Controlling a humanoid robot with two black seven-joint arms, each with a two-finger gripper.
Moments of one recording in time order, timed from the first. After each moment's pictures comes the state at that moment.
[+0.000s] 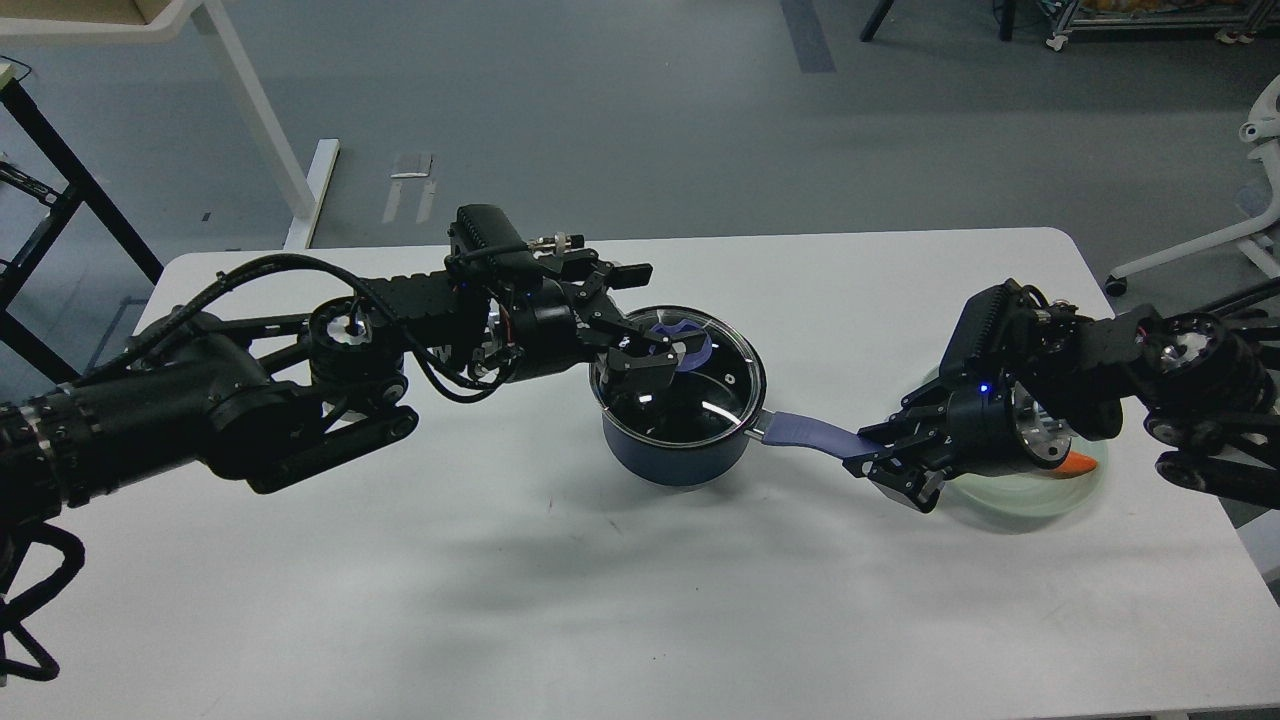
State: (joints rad) left arm -1.06 0.33 -0.07 -1.11 1.79 0.12 -0.33; right arm 1.39 -0.78 -0.44 1.50 -1.75 0.21 0.31
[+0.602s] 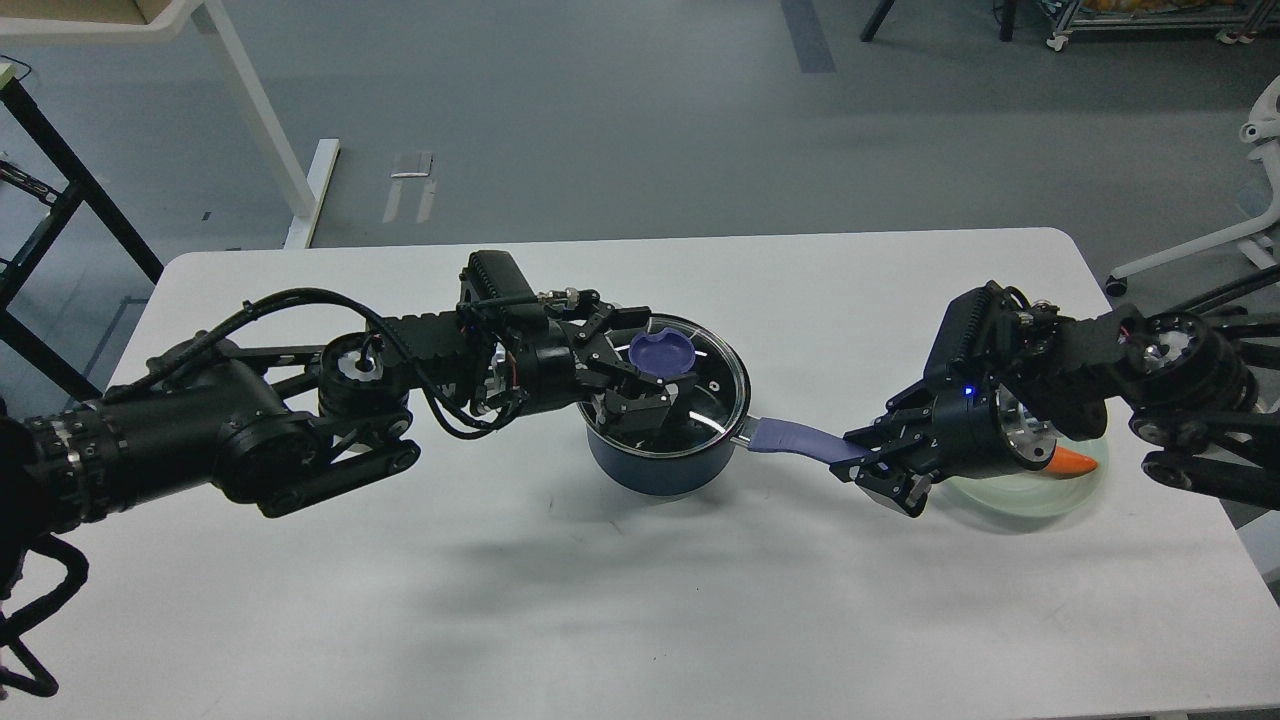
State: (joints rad) left arm -1.05 0.33 0.01 -1.07 1.79 0.18 -0.33; right arm 1.40 -0.76 -0.44 1.51 -1.76 0.21 0.31
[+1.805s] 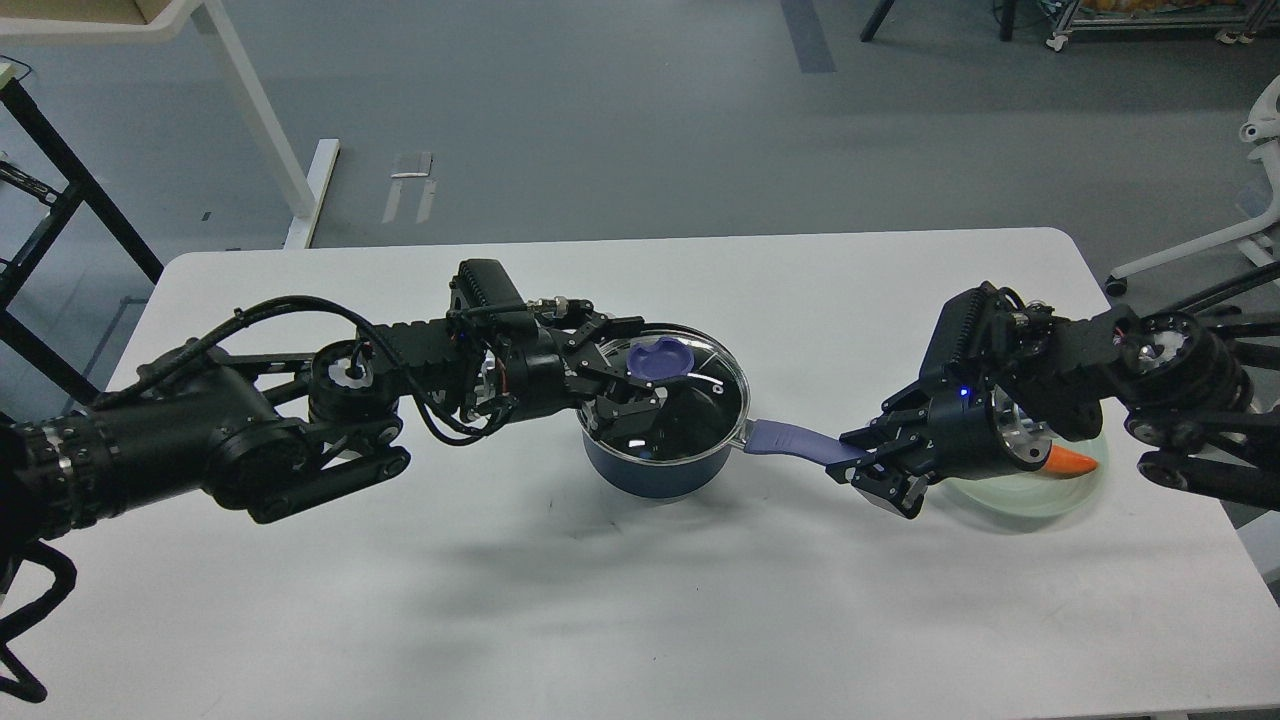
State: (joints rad) left arm -1.04 0.34 0.03 -1.08 1.78 0.18 -0.34; right arm 1.40 -0.75 -0.44 1.51 -1.76 0.21 0.31
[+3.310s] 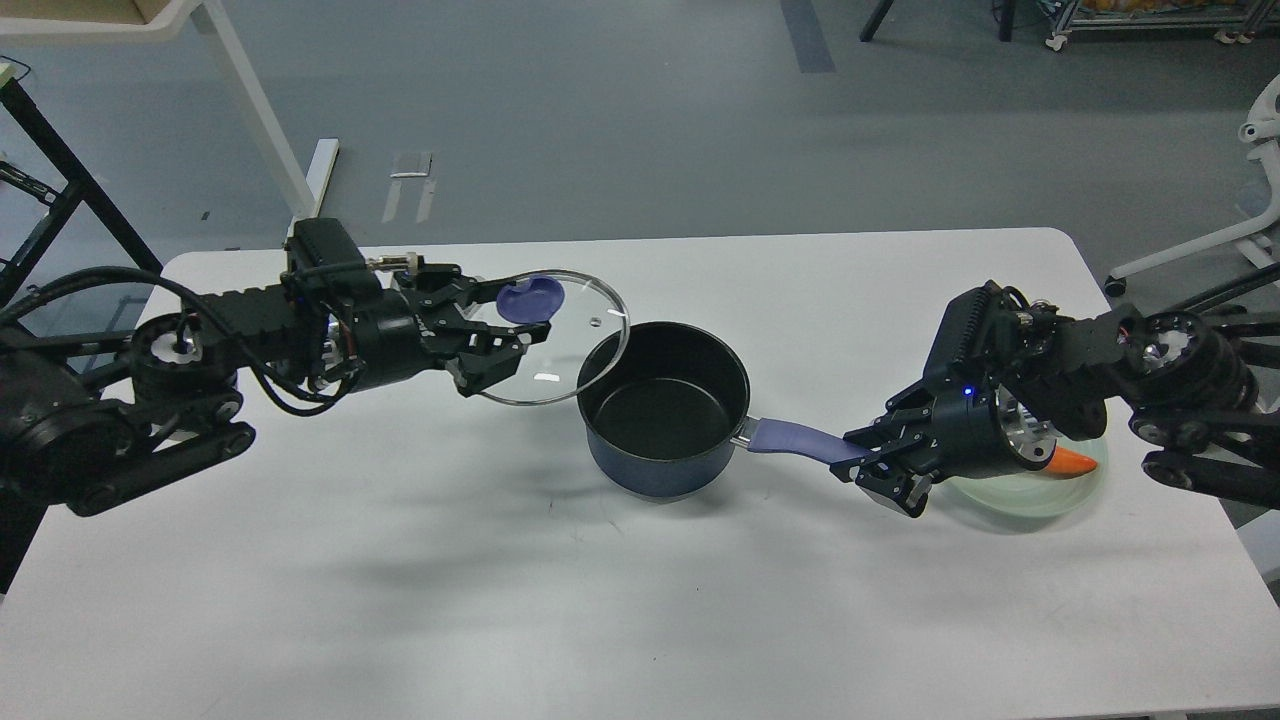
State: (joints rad) left arm -1.04 0.70 0.02 -1.20 1.78 0.18 -0.34; right arm 1.40 -0.76 -0.44 1.51 -1.76 0.21 0.31
